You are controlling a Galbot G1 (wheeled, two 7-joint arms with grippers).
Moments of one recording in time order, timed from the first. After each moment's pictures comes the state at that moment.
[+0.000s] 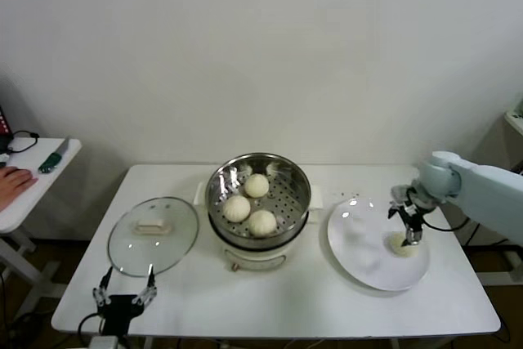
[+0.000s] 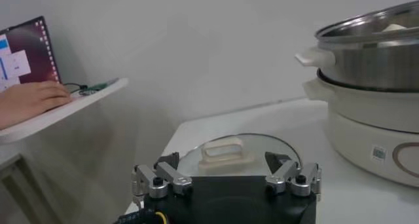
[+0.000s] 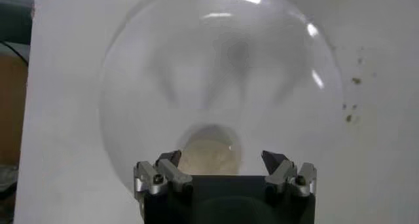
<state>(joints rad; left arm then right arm) 1.77 -1.45 -0.67 -2.05 0.05 0.08 -0.11 0.25 0.60 -1.23 1.24 0.07 -0.20 -1.04</state>
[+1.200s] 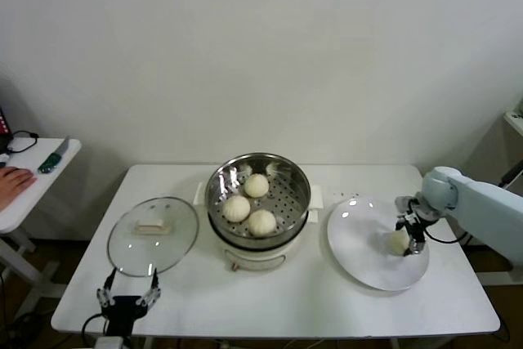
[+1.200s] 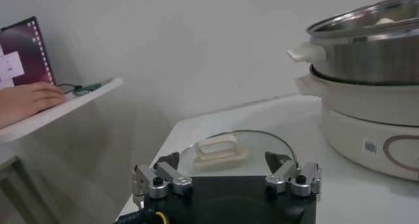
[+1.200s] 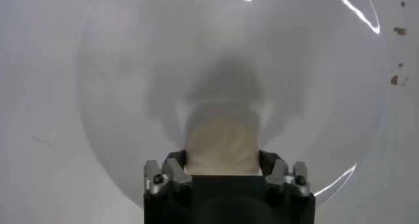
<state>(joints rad) 1.77 -1.46 -0.65 -2.05 0.07 0.09 -0.12 0.12 0.66 -1.11 1.07 0.04 -0.17 -1.05</state>
